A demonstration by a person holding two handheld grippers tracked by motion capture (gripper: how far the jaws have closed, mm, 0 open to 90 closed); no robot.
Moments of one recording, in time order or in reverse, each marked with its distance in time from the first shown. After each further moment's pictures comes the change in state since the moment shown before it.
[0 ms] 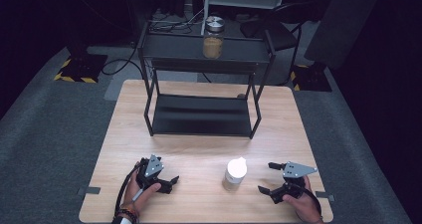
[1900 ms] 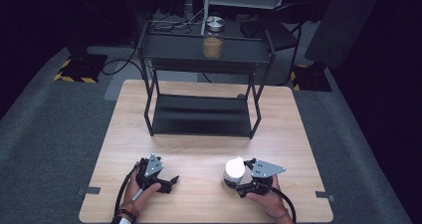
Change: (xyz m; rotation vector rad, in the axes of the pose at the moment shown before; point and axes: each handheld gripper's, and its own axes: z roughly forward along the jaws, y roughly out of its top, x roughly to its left) left arm 0.000 0.000 0.000 -0.001 0.005 -0.005; right arm 0.040 0.023 0.073 -0.142 0.023 -0.076
